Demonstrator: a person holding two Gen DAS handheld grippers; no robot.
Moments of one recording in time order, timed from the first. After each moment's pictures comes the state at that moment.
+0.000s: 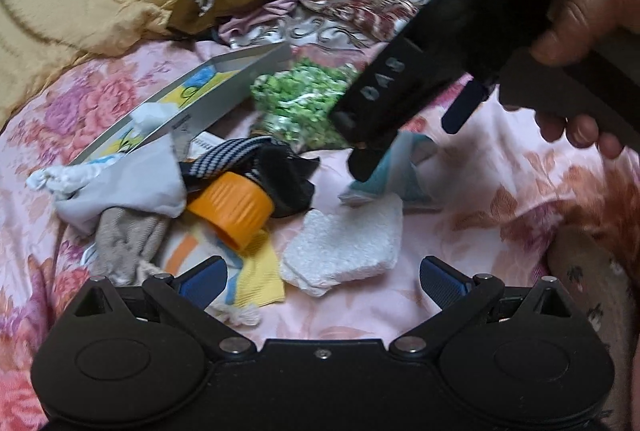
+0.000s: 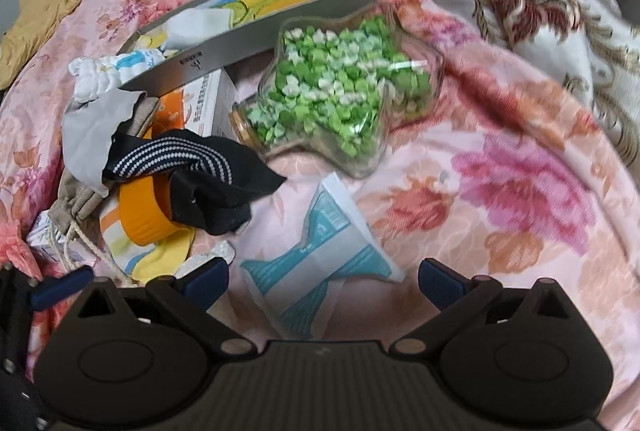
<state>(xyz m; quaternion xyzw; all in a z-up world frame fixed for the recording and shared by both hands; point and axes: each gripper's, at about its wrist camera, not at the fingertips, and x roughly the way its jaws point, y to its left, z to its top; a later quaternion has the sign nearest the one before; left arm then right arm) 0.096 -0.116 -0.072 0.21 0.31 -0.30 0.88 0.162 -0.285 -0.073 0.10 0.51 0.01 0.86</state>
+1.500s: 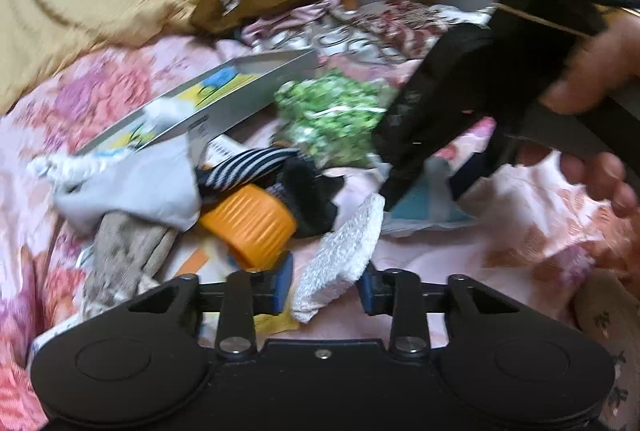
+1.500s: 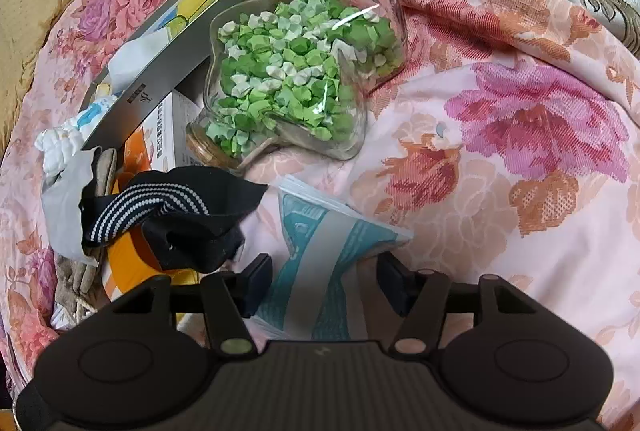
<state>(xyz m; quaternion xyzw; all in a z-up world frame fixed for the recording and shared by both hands) 0.127 -0.108 -0.075 0.16 0.31 -0.28 0.89 0.183 -0.304 -0.099 0.24 0.52 -0.03 0.82</state>
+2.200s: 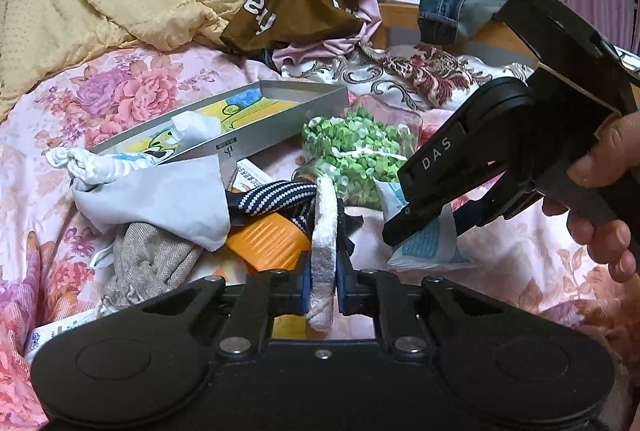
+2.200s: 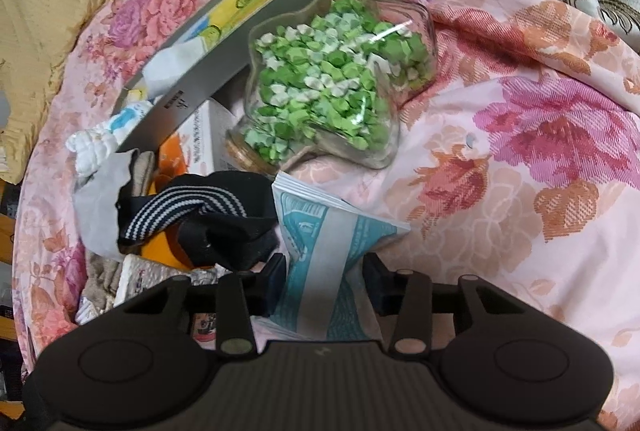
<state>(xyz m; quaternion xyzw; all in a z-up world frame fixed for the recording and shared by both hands) 0.130 -0.096 -0.059 0.09 0.28 -0.27 0.92 0.178 -0.297 -0.086 0.24 0.49 0.01 0.84</state>
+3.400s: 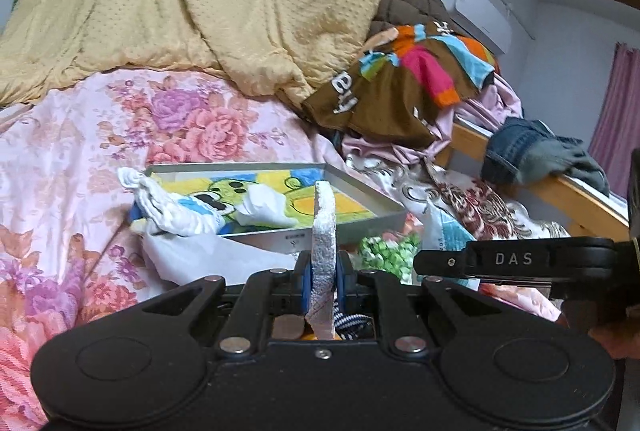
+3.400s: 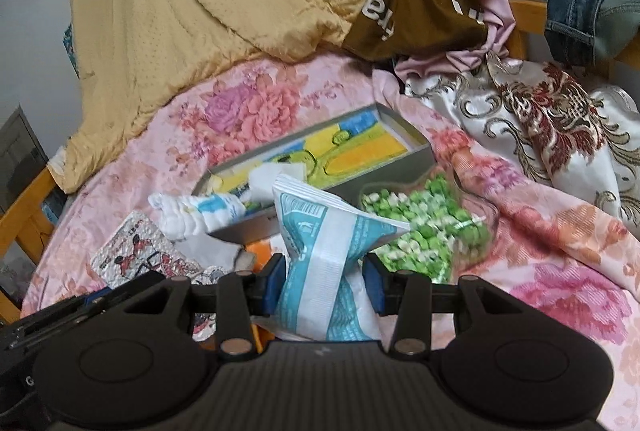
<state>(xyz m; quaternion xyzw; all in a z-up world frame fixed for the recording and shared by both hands) 0.151 -0.042 0.002 -0.09 0.22 -0.19 0.95 0.153 -0.262 -0.012 0.14 0.28 0.06 0.95</state>
